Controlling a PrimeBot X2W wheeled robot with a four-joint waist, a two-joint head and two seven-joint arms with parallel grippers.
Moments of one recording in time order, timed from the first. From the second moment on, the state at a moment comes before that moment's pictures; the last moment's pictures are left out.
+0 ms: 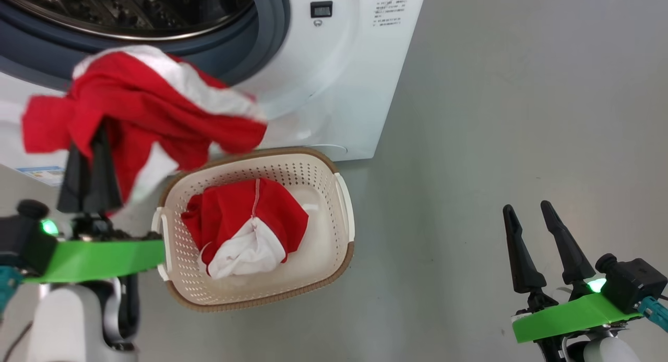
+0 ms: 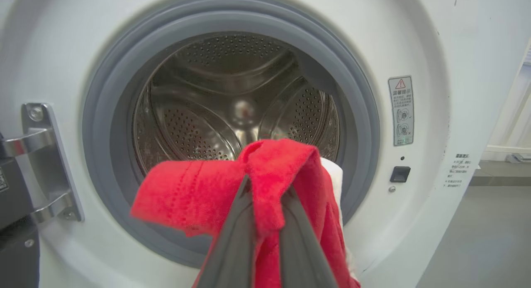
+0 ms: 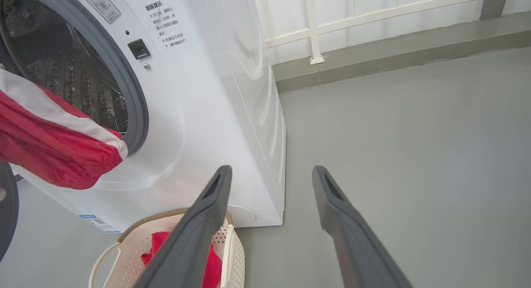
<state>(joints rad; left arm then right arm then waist) -0.40 0.03 0.15 0.09 -0.17 -0.11 -0.26 -0.05 -0.05 0.02 0.12 0.42 0.12 -0.26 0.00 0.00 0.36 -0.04</state>
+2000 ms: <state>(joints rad) -0.82 0.04 0.03 1.03 -0.08 -0.12 -0.26 -0.27 -0.05 0.08 0.07 0.43 0.12 -0.26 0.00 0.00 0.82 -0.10</state>
